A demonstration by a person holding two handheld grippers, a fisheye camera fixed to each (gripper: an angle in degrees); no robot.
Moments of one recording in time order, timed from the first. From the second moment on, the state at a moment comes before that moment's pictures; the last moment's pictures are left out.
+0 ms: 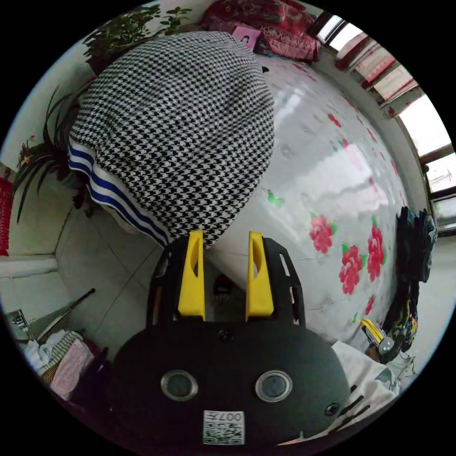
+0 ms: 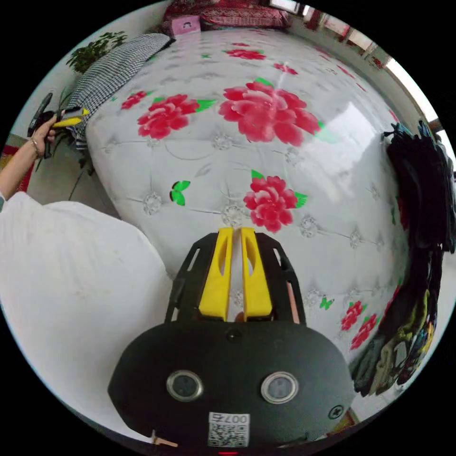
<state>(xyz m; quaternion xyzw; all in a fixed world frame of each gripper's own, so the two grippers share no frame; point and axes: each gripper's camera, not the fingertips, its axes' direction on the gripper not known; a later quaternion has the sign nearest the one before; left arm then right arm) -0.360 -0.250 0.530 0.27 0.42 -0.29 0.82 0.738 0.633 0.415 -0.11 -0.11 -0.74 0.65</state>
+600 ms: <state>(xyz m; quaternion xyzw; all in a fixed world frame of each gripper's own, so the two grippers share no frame) -0.346 -0.151 0.436 0.55 0.46 0.02 0.70 0.634 0.774 0.310 -0.02 -0.31 -0.81 0.50</state>
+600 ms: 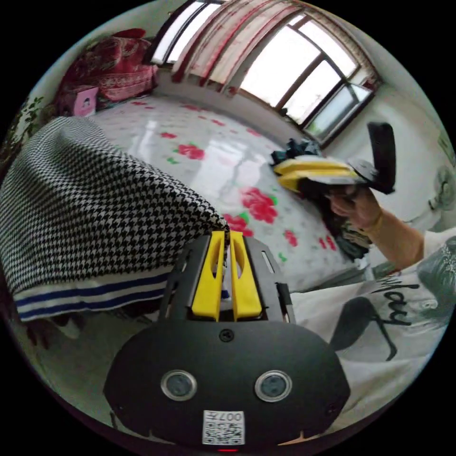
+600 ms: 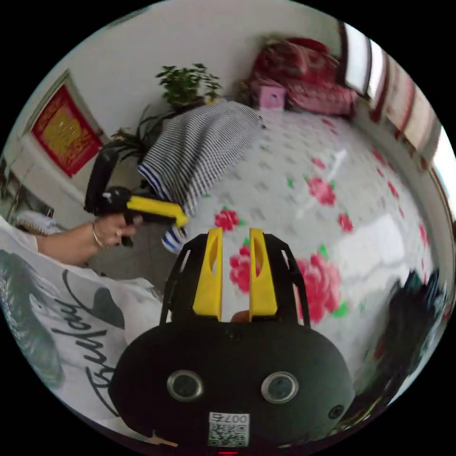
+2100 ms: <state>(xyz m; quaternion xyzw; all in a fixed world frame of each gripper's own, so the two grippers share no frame) -0.449 -0.097 0.560 0.44 0.57 -0.11 0.69 0.720 0.521 0.391 0.04 -0.09 -0.61 0.79</state>
